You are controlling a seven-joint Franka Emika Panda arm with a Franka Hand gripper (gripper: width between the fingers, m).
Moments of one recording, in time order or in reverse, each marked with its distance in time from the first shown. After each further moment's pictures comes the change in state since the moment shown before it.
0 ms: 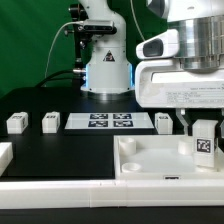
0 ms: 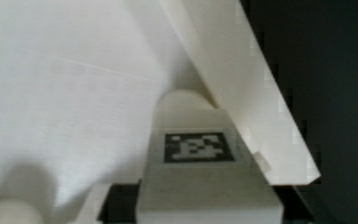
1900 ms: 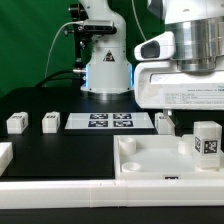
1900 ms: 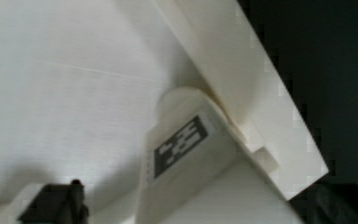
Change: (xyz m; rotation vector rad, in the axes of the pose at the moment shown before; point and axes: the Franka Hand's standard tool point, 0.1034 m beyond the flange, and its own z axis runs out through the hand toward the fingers) arm 0.002 0.003 0.002 0.006 -0.004 -0.201
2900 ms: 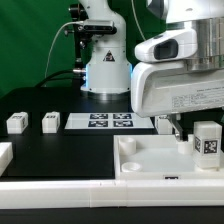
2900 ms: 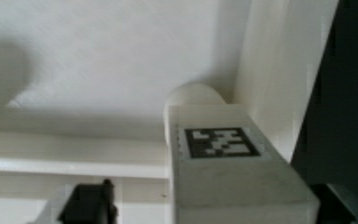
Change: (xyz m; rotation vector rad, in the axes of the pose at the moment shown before) arm 0.001 0.002 0.000 -0.020 0.004 -0.594
